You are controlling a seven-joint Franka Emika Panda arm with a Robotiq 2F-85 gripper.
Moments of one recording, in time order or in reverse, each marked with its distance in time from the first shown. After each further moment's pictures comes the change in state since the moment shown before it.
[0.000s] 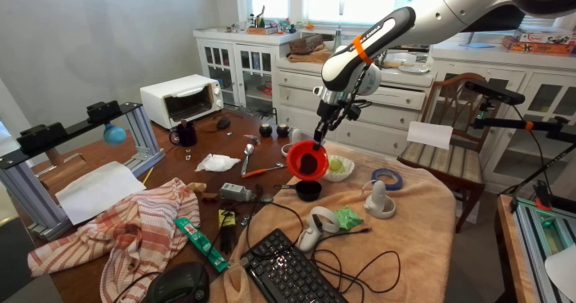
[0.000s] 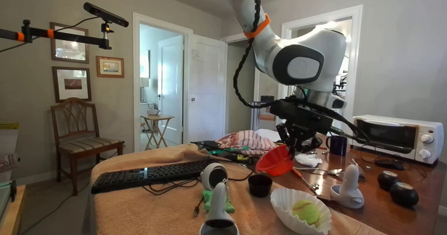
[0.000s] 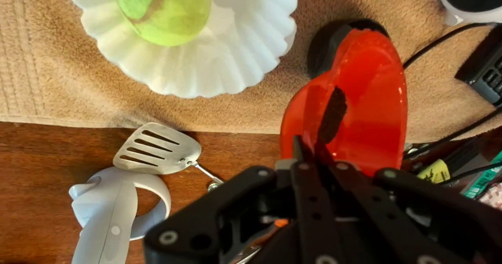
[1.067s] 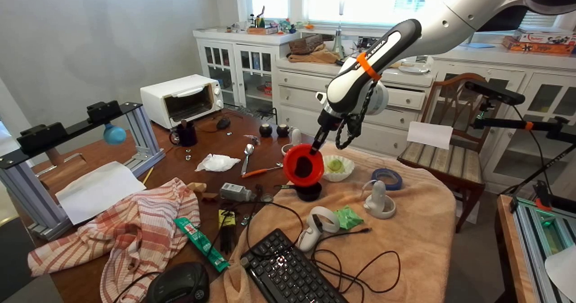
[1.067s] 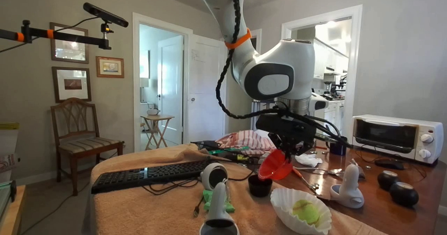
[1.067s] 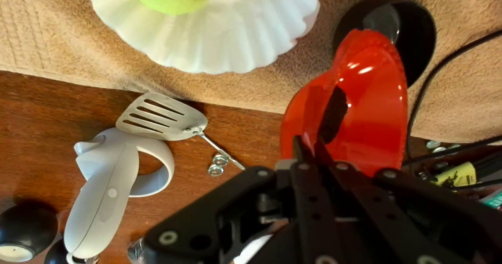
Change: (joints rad) arm -0.021 -0.031 0.083 -0.196 -0.001 0.382 -0.079
